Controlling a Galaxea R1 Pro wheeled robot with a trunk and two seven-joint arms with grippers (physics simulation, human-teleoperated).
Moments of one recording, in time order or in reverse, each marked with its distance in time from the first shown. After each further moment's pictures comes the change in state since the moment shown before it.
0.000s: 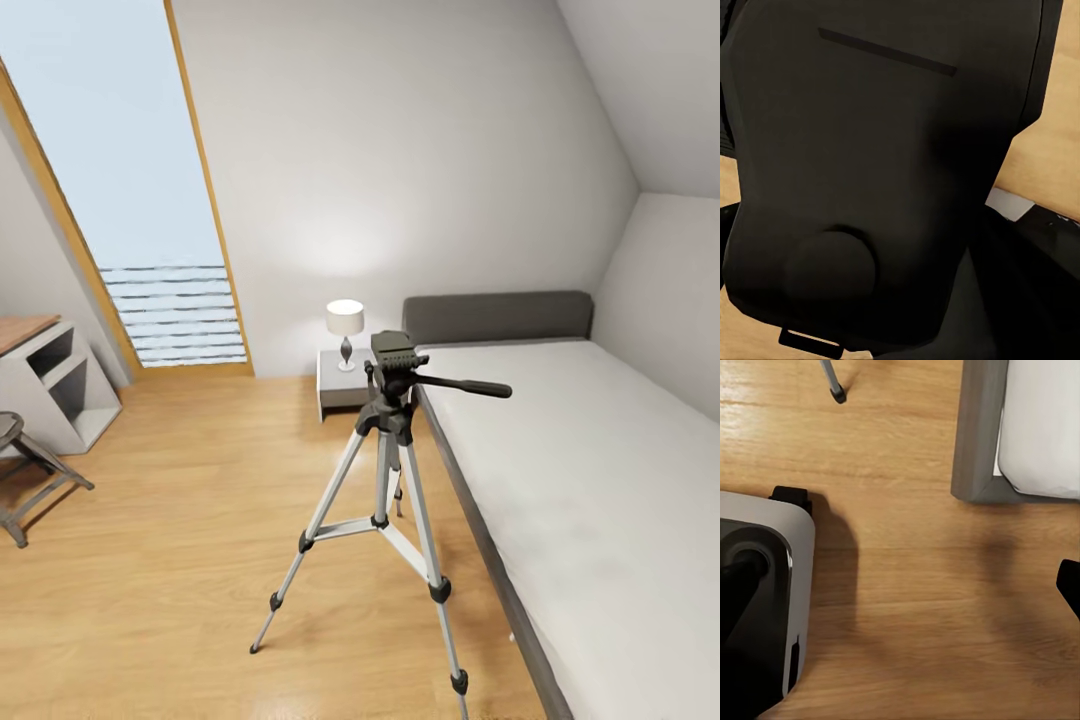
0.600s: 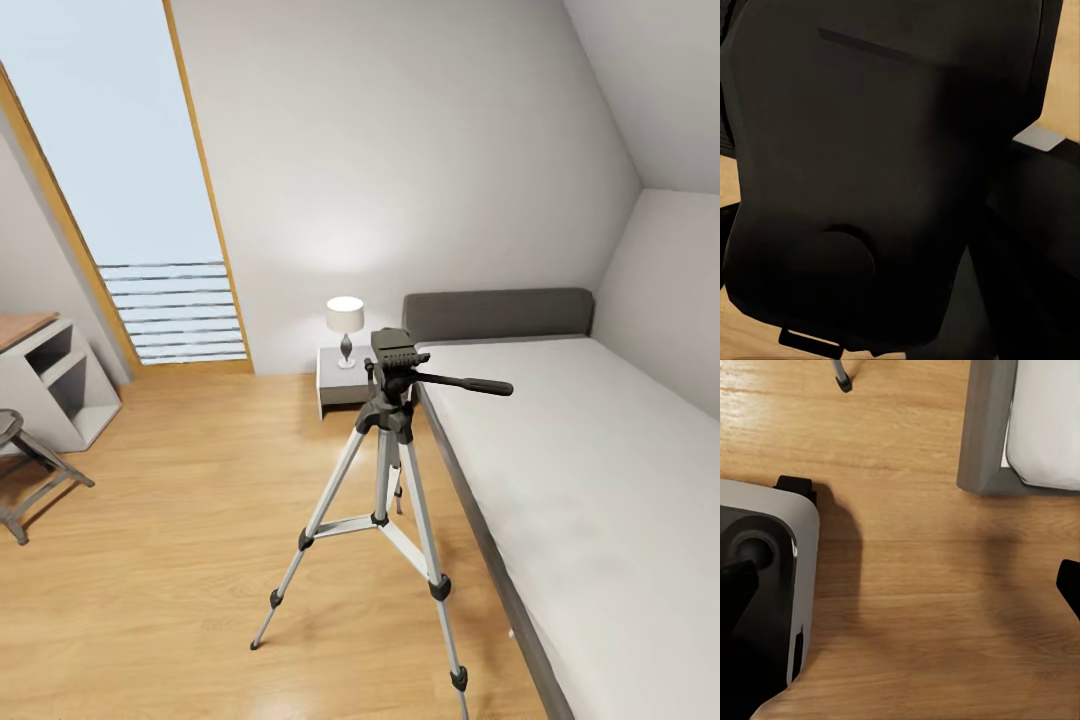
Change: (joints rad) left arm 0.000 0.000 -0.008 0.126 -0.002 0.000 -0.001; right arm 0.000 0.003 0.004 0.001 0.003 0.013 0.008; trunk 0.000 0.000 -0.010
